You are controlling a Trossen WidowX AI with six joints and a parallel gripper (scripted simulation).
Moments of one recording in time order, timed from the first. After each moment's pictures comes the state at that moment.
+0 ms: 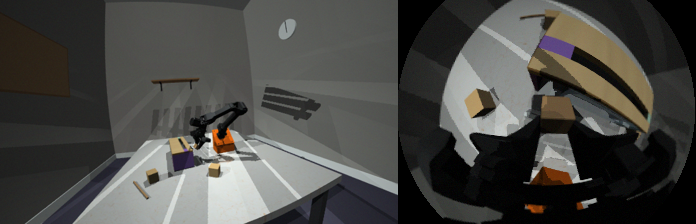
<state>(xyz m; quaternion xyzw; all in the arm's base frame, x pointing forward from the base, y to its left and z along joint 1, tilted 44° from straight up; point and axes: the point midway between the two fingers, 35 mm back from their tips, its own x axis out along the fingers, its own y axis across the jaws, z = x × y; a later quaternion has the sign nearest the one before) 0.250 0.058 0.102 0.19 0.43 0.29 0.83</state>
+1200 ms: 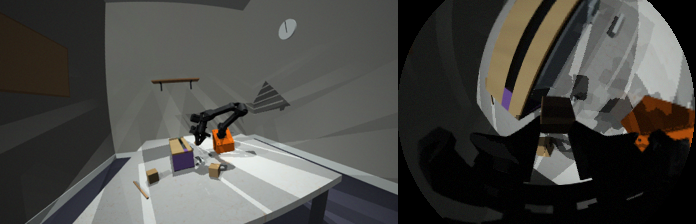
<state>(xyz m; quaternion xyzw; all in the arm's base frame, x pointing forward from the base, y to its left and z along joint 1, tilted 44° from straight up) 0.238 0.037 0.114 0.71 0.51 -0.04 0.49</state>
